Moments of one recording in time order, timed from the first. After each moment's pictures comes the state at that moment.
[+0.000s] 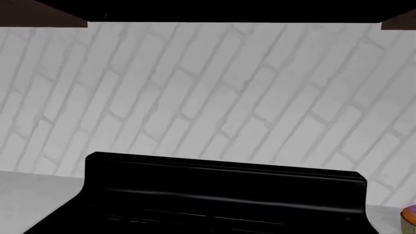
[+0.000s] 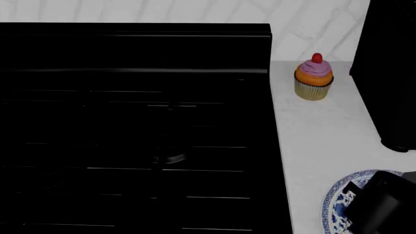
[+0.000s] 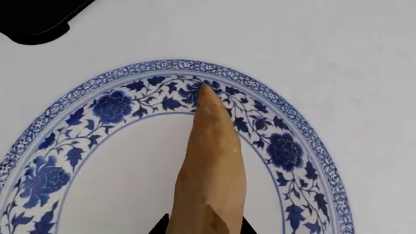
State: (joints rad) left arm -0.71 -0.77 0.15 1.01 -1.60 -0.82 -1.43; right arm 1.83 0.85 -2.34 -0.14 2.66 -0.45 1.23
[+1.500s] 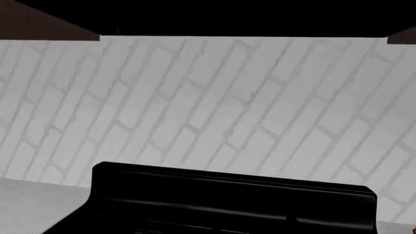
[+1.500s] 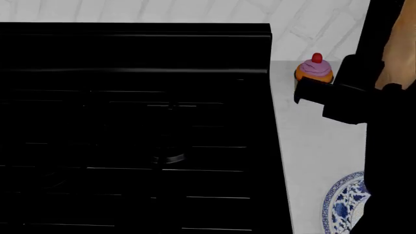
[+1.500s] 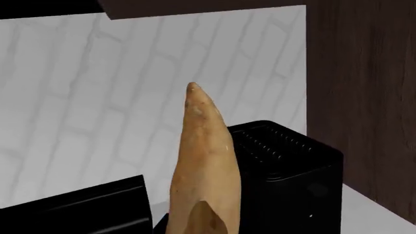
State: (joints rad) left arm -0.67 -0.78 0.13 1.03 -1.51 -0.80 -1.39; right arm 2.22 1.03 -2.35 -0.61 1.68 -0.48 1.31
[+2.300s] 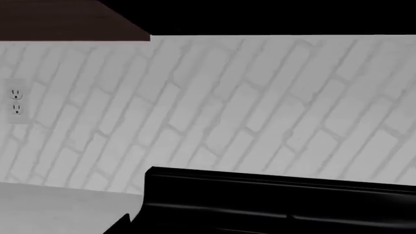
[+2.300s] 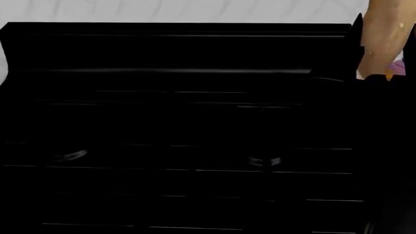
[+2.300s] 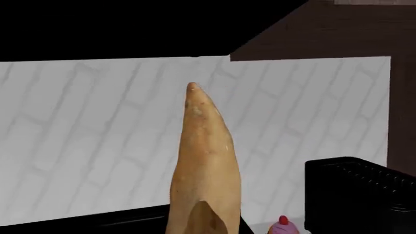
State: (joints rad) left arm -0.68 -0.80 0.15 1.02 -1.51 -0.79 -1.38; right arm 2.25 1.04 -2.26 -0.69 1.55 -0.39 1.32
